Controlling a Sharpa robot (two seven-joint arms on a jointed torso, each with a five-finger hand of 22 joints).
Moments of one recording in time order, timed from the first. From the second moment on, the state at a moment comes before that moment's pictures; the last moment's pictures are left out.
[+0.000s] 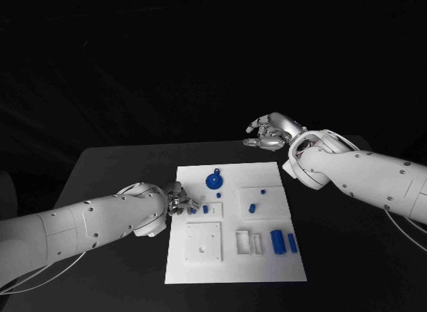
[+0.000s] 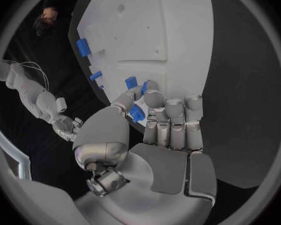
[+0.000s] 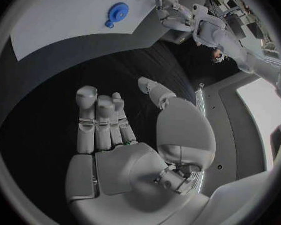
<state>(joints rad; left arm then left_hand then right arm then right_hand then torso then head) 1.22 -0.59 -0.24 1.22 -0.96 -0.22 -0.35 0.89 -0.02 0.45 -0.25 0.53 1.24 0.01 0.31 0.91 1.39 -0.09 0.96 0.72 1.15 -0.16 1.38 0.65 0.06 0.91 -0.13 1.15 1.24 1.31 -0.66 -0.03 1.27 -1.15 -0.46 -0.07 0.96 -0.24 0.58 -0.12 0.38 0.79 0.16 0.25 0.44 0.98 0.06 1.16 1.09 1.23 -0.05 1.20 0.99 0.16 1.25 -0.06 0.89 1.31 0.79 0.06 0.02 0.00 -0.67</state>
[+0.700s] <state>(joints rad) 1.21 -0.59 -0.24 1.22 -0.96 -0.21 -0.35 0.91 -0.04 0.45 -0.24 0.45 1.25 -0.01 0.30 0.92 1.40 -0.11 0.96 0.71 1.17 -0.17 1.38 0.65 0.06 0.91 -0.13 1.15 1.24 1.31 -0.67 -0.03 1.27 -1.15 -0.46 -0.07 0.96 -0.24 0.58 -0.12 0.38 0.79 0.16 0.25 0.44 0.98 0.06 1.16 1.08 1.23 -0.05 1.20 0.99 0.16 1.25 -0.06 0.89 1.31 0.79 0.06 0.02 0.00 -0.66</state>
